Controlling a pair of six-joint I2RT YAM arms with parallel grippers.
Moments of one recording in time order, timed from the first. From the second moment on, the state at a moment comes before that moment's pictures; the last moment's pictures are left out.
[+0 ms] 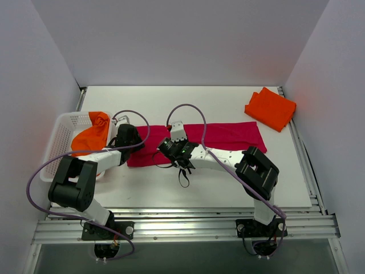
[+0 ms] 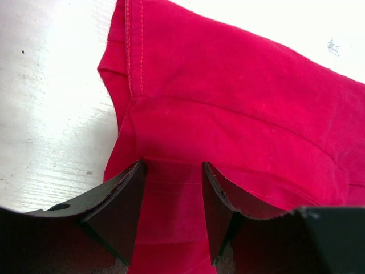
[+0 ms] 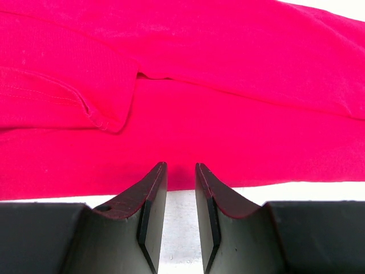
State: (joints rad) left arm -0.29 1.58 0.73 0.15 -0.21 -0.60; right arm 0.99 1.89 1.28 -0.40 0.77 0.56
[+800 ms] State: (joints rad) left arm -0.29 1.62 0.75 0.15 -0.21 -0.63; right arm 0.99 1.89 1.28 -0.40 0.77 0.56
